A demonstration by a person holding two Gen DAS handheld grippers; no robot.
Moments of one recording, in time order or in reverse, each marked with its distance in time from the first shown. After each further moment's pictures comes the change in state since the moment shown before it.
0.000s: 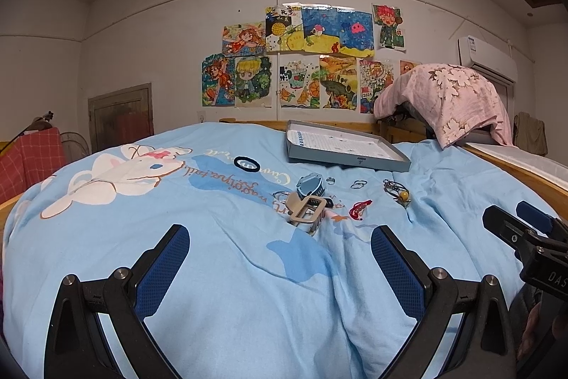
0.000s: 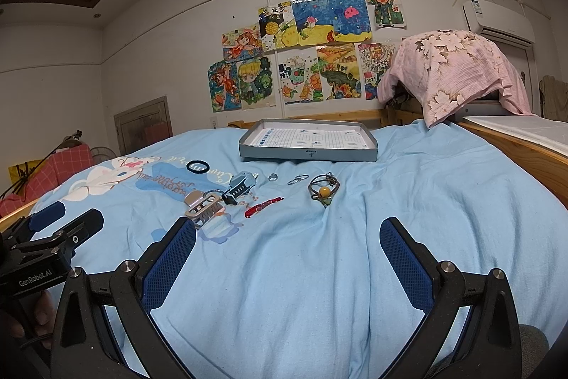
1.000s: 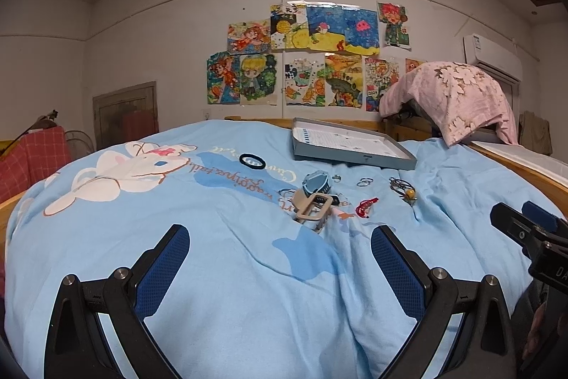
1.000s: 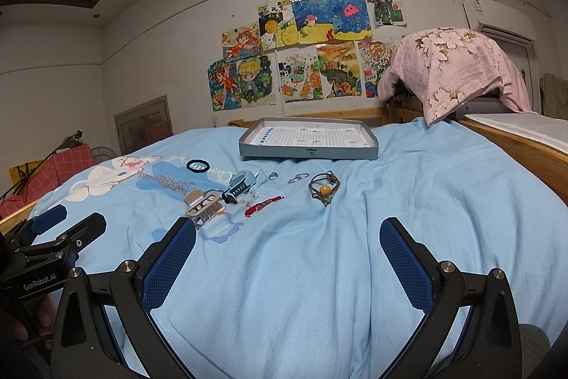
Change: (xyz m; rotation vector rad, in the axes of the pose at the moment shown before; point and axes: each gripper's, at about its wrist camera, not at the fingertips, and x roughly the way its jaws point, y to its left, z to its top) left arm 0.006 0.008 -0.005 -0.012 0.002 0.019; right arm 0.002 -0.003 0.001 0.016 0.011 0.000
